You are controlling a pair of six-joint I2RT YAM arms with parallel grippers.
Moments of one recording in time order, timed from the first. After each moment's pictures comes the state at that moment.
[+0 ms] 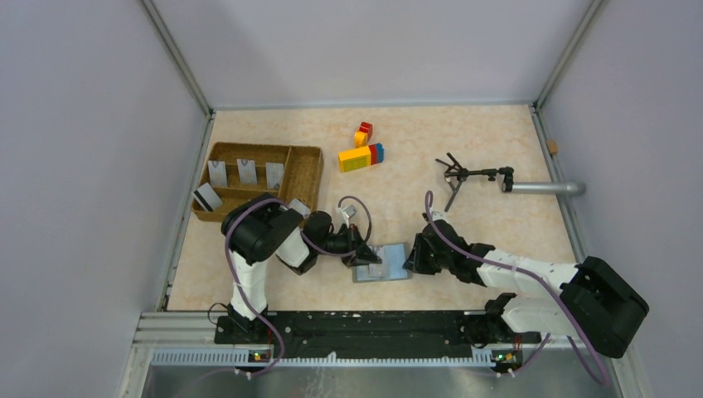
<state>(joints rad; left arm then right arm) -0.64 1.99 0.43 1.13 0.80 -1.19 0.80 1.16 0.38 -0.07 -0.02 0.83</state>
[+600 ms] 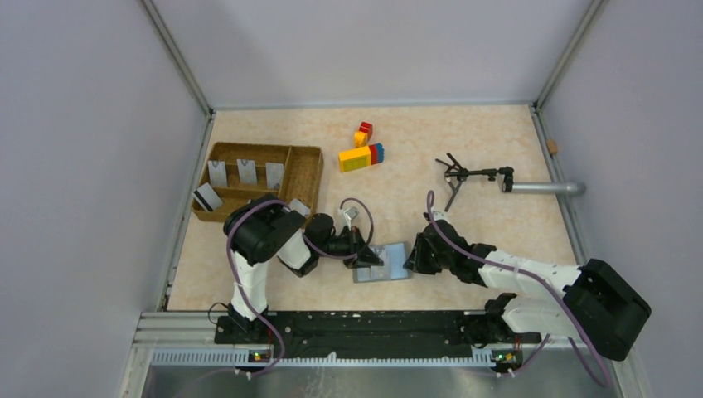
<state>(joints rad) -0.67 1.99 0.42 1.16 0.77 -1.19 0.80 1.14 0.38 -0.08 -0.01 0.84</state>
